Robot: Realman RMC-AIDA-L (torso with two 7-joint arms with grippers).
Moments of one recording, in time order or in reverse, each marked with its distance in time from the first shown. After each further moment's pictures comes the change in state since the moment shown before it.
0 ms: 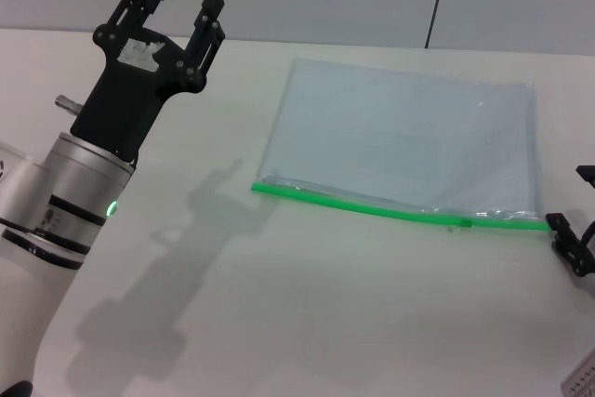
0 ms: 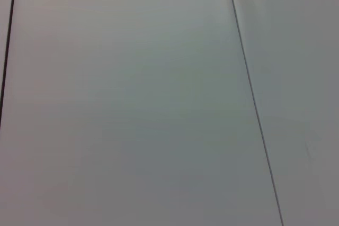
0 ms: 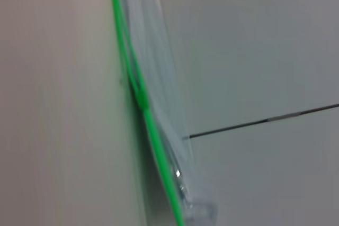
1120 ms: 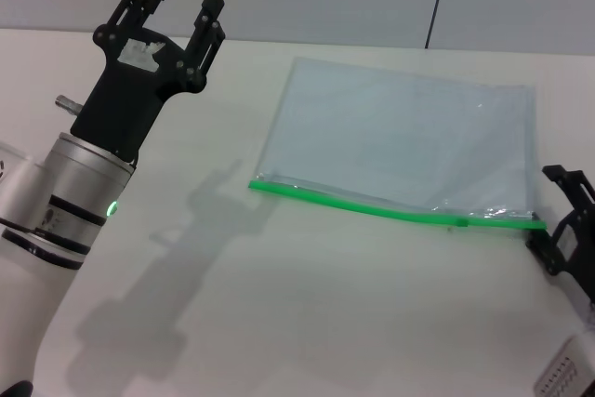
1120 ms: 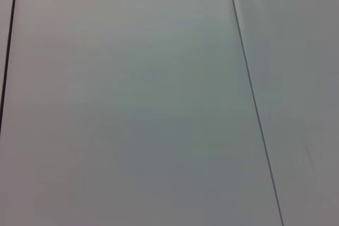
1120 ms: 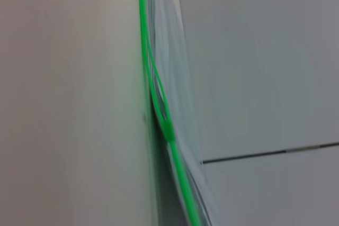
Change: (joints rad) left arm 0.000 0.000 0.000 0.000 0.000 0.000 0.000; right arm 0.016 -0.002 0.002 -0.083 0.008 0.064 -0.129
